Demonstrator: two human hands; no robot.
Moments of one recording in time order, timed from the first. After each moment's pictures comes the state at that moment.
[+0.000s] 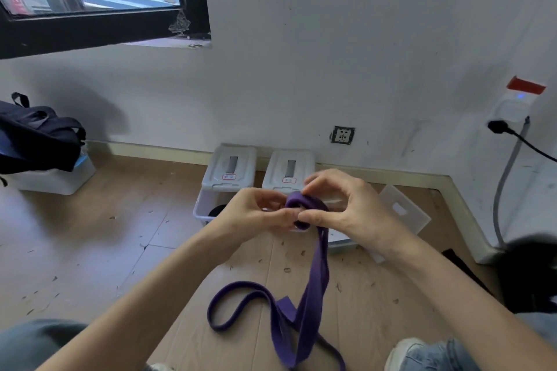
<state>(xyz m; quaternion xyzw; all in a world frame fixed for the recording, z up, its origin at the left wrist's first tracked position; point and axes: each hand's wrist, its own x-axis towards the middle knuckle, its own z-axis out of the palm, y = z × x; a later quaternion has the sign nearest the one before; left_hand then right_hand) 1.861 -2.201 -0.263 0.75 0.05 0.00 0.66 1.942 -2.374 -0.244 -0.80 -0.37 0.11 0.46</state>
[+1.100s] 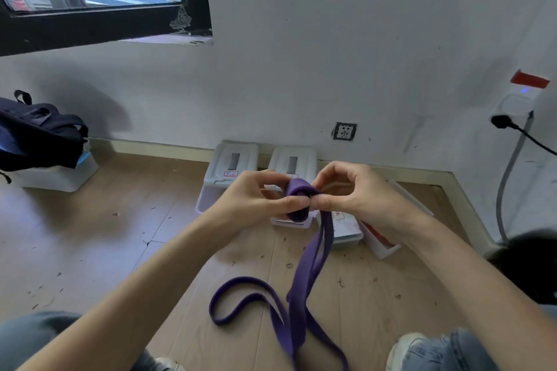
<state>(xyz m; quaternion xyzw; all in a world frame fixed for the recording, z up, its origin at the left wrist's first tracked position) 1.862 -2.201 -0.249 0.77 0.01 0.05 0.64 1.947 -2.376 -0.235 -0.76 -0.33 0.21 0.51</state>
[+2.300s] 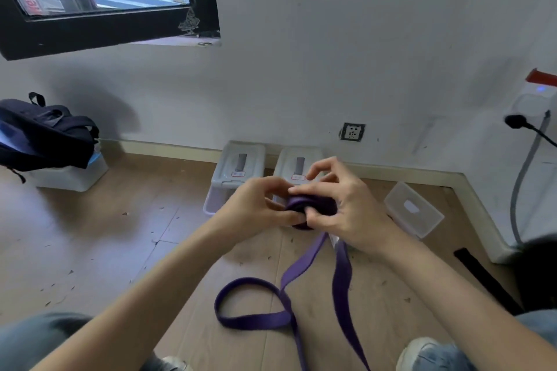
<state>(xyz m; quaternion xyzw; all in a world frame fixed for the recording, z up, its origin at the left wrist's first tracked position) 1.863 -2.194 -0.263 0.84 0.05 0.05 0.54 1.934 -2.357 -0.255 -0.80 -0.47 -0.01 0.37</state>
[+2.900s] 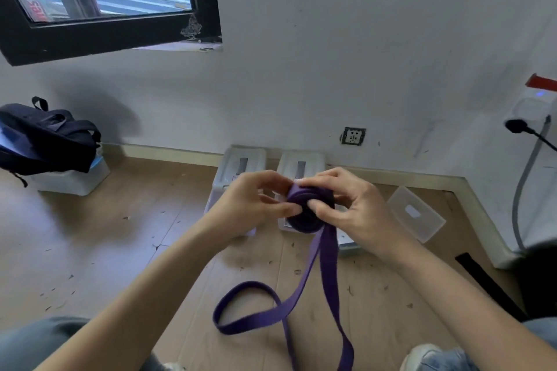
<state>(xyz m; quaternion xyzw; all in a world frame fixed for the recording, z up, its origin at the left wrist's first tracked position) 1.862 -2.185 -0.253 0.83 0.03 0.09 0.55 1.935 -2.360 -0.252 -0.75 -0.42 0.06 0.51</state>
